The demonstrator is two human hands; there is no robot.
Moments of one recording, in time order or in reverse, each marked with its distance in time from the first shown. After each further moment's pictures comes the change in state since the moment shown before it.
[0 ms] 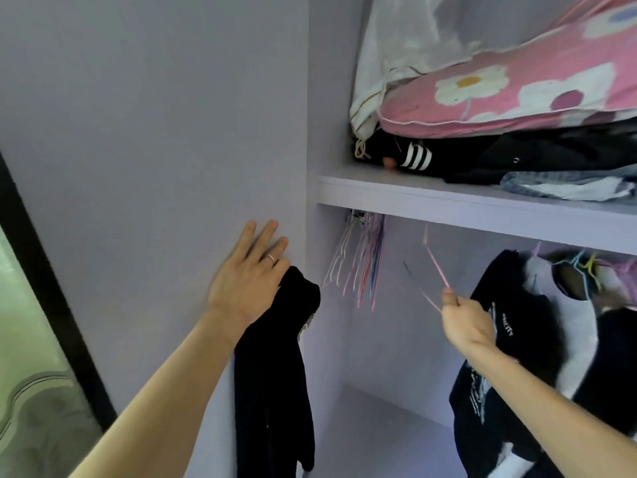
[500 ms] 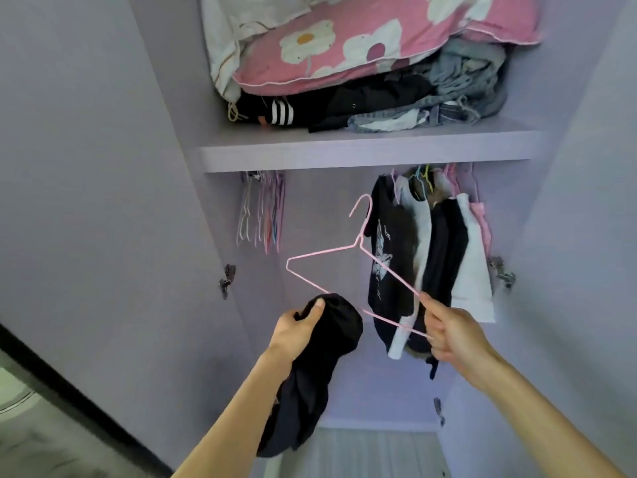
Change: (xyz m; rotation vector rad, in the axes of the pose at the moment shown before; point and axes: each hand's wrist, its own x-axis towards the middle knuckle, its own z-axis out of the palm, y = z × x) left_hand -0.080 0.172 -0.114 -1.935 -0.815 -0.450; right_hand -0.201 0.090 -0.154 0.760 -0.210 0.395
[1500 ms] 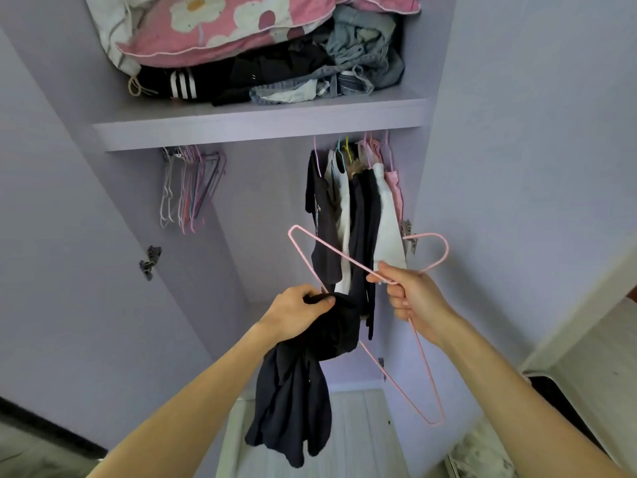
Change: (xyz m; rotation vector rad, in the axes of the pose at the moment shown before) left_hand -0.076 0.011 0.166 0.518 -0.286 0.333; right_hand -0.039 0.035 -0.145 0.129 -0.022 -0.016
